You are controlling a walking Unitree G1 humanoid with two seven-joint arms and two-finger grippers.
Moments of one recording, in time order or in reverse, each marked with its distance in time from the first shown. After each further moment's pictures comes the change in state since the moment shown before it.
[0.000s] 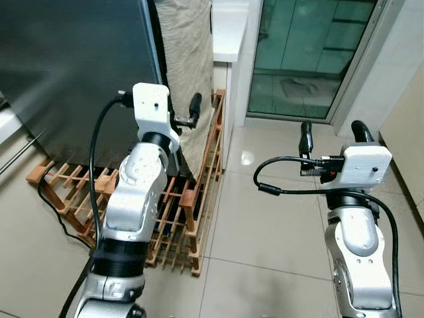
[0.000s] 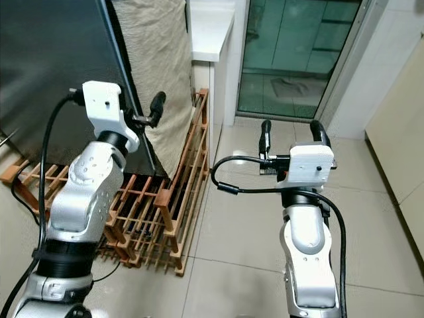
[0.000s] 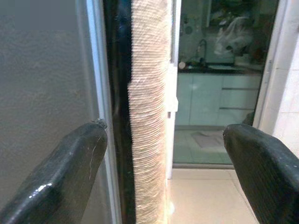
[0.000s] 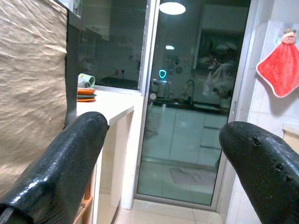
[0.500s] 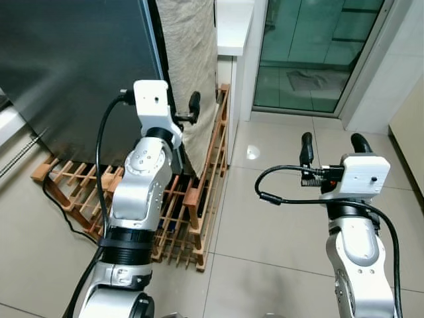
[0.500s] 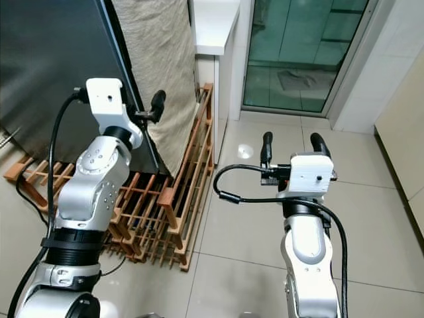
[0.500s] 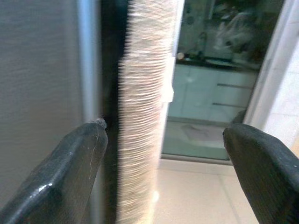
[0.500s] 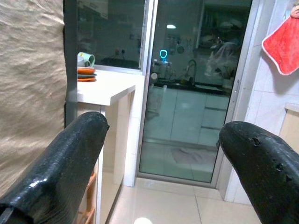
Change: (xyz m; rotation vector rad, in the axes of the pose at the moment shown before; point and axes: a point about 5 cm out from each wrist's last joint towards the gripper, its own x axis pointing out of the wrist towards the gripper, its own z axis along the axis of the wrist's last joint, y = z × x) left arm 0.011 -0.014 0.002 -0.113 0.019 -0.020; right arm -0.012 -0.004 -0.009 -0.007 0.072 -0.013
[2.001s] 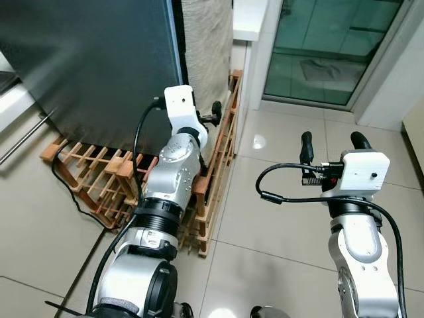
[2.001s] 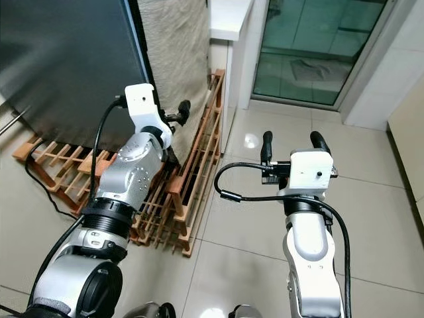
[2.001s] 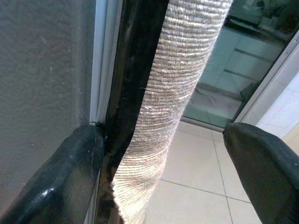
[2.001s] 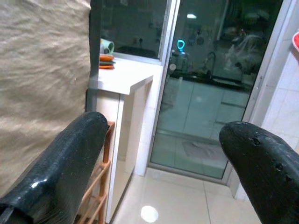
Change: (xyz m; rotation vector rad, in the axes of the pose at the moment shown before) left arm 0.034 -0.023 -0.044 -0.160 0.184 0.053; right arm 0.005 -0.001 0.006 -0.018 0.000 0.018
